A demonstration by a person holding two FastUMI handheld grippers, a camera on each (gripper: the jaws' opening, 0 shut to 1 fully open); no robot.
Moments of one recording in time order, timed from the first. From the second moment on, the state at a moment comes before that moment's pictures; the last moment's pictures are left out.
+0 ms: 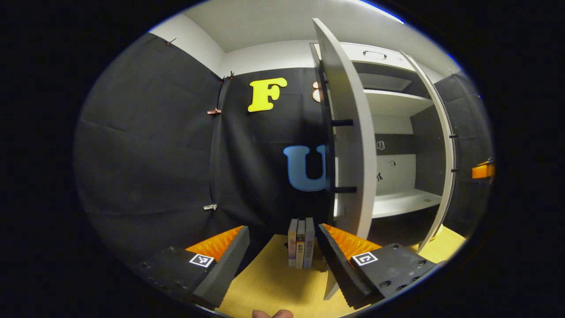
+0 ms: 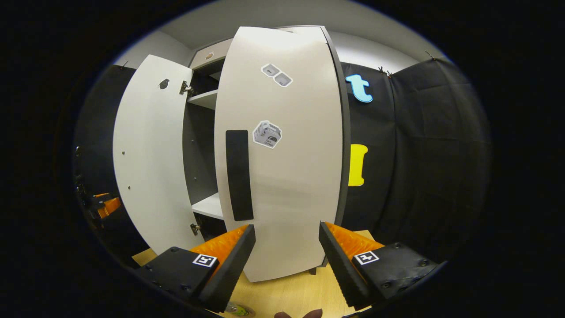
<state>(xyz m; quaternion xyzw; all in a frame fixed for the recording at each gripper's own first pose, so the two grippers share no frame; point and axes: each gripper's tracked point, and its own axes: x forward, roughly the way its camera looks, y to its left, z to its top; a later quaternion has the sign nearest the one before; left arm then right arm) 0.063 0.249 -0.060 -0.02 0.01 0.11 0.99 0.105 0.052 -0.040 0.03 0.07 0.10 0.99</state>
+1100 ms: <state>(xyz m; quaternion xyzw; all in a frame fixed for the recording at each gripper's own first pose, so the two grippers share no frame) 0.103 0.152 -0.030 -0.02 0.00 0.02 1.00 0.072 0.001 -0.049 0.04 0.07 0.06 0.99</state>
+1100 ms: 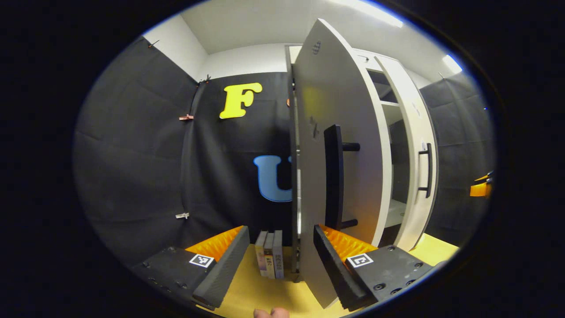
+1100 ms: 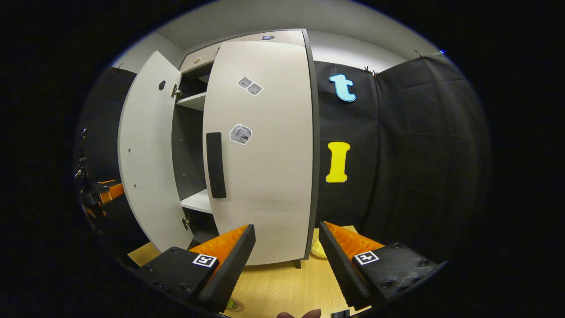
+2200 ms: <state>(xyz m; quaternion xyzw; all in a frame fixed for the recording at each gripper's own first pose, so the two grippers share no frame) 0.077 0.040 -0.032 0.00 0.01 -0.06 1.00 0.052 -0.030 -0.026 0.04 0.03 0.06 1.00</state>
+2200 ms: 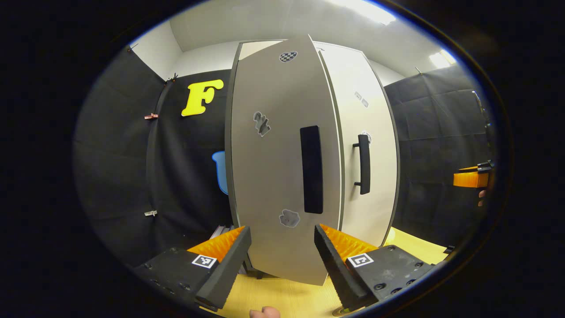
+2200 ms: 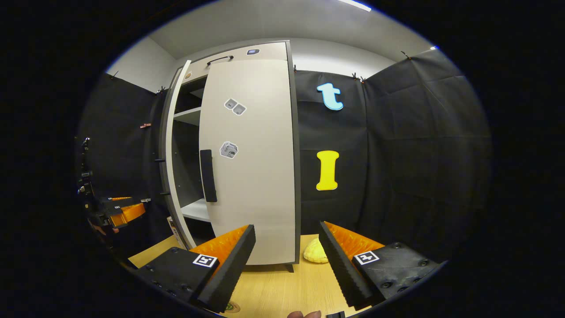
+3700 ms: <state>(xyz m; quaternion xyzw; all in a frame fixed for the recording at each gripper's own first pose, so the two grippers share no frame) 0.001 0.057 -0.022 -0.01 0.01 -0.01 1.00 0.005 0.011 -0.004 0.02 -0.02 0.04 1.00</state>
